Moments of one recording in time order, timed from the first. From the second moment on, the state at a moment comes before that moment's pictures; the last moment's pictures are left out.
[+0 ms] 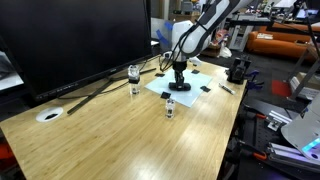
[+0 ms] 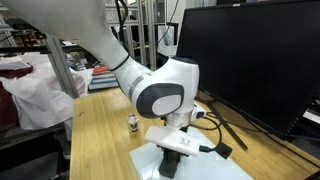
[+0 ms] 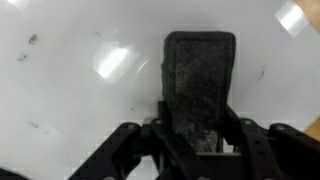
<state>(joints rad) -0.17 0.51 0.12 -2.08 -0.09 2.51 -0.70</state>
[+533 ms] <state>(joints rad) -0.20 0.44 0.19 -2.20 0.08 2.55 -0.87</state>
